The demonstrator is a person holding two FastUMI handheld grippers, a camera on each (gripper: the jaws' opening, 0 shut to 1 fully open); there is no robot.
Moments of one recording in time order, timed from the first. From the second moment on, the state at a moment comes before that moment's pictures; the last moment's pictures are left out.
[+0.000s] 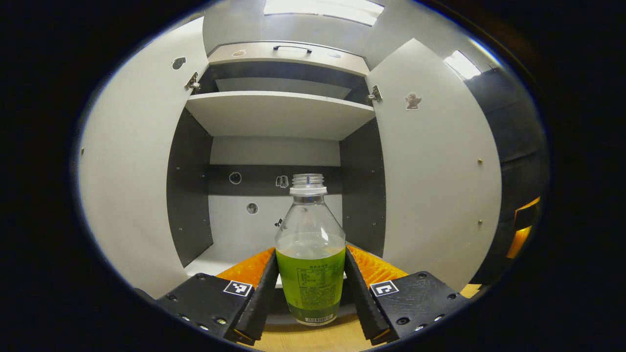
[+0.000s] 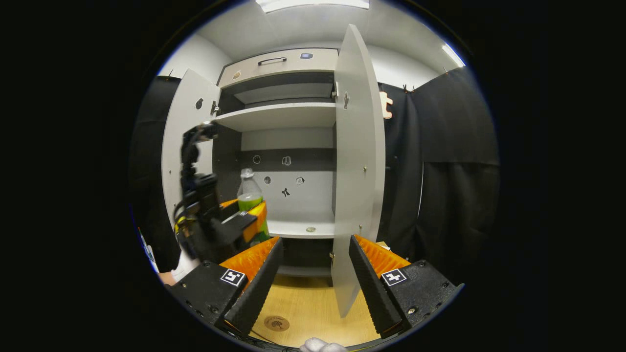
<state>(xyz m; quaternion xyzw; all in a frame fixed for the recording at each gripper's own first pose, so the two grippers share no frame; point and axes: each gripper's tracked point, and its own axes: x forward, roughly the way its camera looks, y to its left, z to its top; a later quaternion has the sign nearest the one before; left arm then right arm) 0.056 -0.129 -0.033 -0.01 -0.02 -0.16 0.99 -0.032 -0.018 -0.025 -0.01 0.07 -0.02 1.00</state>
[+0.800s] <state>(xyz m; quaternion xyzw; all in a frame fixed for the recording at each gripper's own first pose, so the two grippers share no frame) -0.049 -0.148 -0.221 -0.02 0.02 -0.27 0.96 -0.045 -0.042 -0.059 -0.04 0.12 -0.03 0.99</state>
